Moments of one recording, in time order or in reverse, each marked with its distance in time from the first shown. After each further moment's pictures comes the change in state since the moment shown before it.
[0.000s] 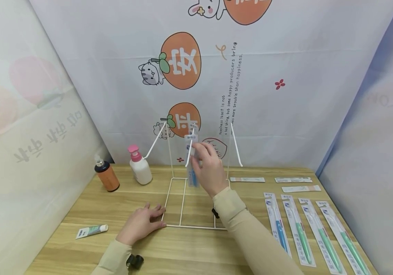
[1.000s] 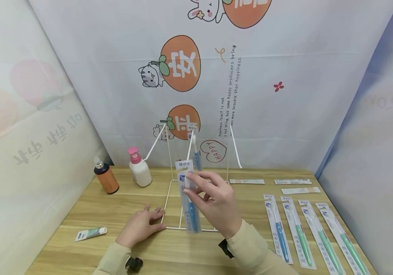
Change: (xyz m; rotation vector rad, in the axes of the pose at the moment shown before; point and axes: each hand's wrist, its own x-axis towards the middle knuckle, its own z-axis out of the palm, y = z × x) left_hand 0.000 -0.001 0.001 -0.001 -0.008 0.009; right_hand -0.039 -0.073 -0.064 0.296 0.001 -0.144
